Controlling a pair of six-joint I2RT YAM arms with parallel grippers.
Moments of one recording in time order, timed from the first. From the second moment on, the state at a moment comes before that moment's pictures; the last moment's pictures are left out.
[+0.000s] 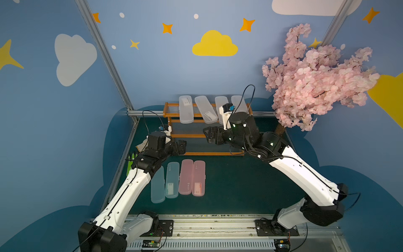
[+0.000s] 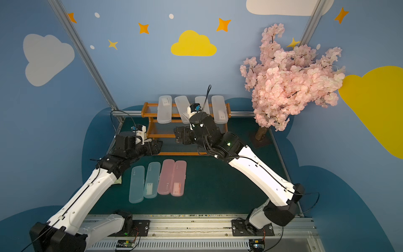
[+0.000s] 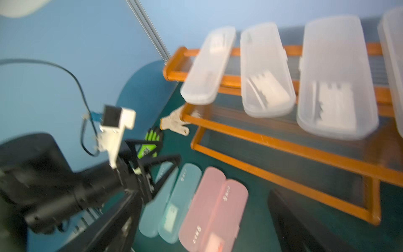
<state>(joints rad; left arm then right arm) -0.27 1.08 1.00 -0.48 0.10 -0.38 0.98 1.46 1.74 -0.78 0.24 0.52</state>
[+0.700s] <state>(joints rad) -0.42 0.84 0.71 -0.69 0.01 -0.73 1.03 1.43 1.01 -0.69 0.02 0.78</state>
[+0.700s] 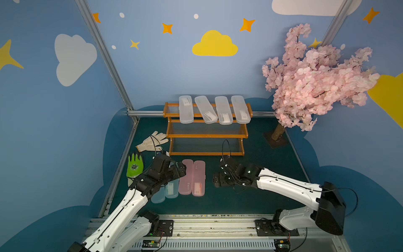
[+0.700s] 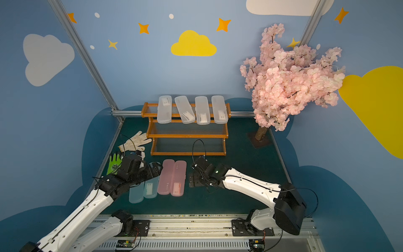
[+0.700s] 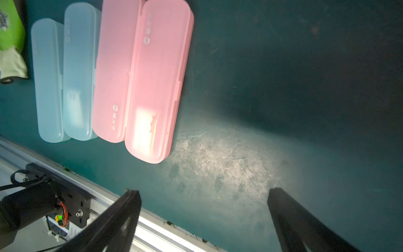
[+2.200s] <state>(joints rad) -0.23 0.79 0.68 -0.69 0.14 -0.68 1.17 1.83 1.21 -0.79 0.12 0.80</state>
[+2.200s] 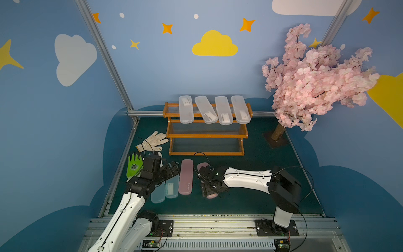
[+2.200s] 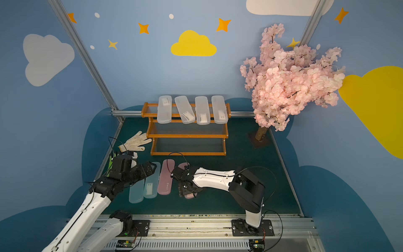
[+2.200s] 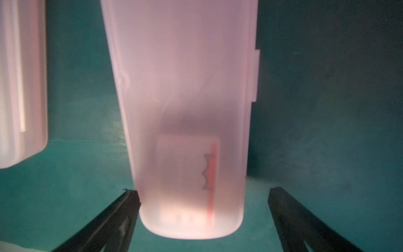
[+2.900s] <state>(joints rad) -0.23 0.77 0.68 -0.69 0.12 -0.68 1.21 1.87 1.20 -0.77 0.12 0.82</state>
